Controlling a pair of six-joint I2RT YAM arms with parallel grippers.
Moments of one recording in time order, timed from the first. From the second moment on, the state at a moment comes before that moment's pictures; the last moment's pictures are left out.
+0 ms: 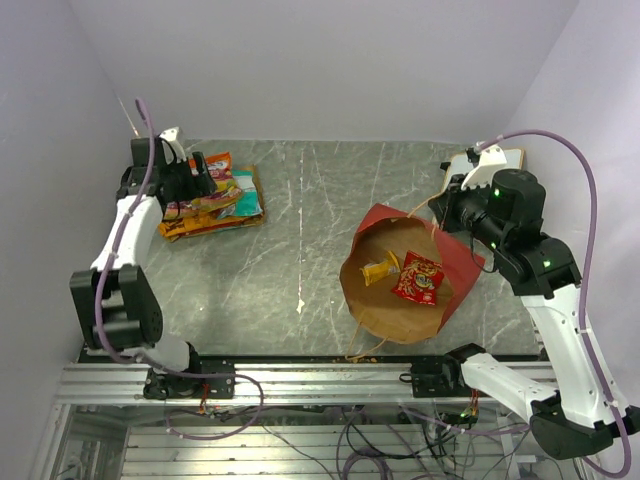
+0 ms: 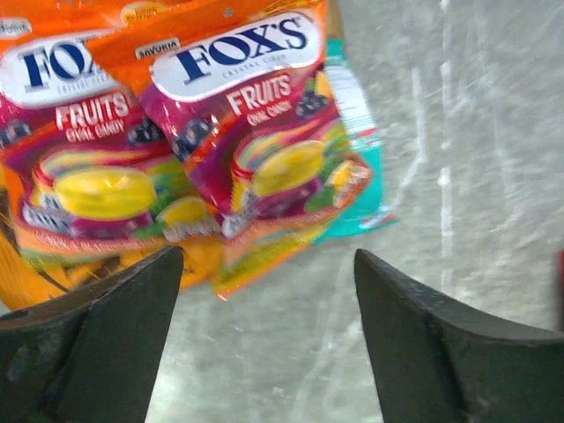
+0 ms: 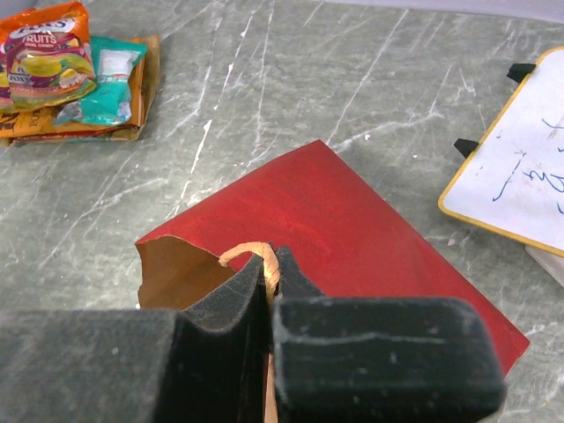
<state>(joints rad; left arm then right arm) 0.11 1.58 1.27 -0.39 0.27 -0.11 0.36 0.95 1.35 -0.77 0.01 0.16</state>
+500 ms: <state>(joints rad) -0.43 1.08 0.89 -0.27 0.18 -0.44 0.36 0.95 1.33 -0.76 -0.01 0.16</state>
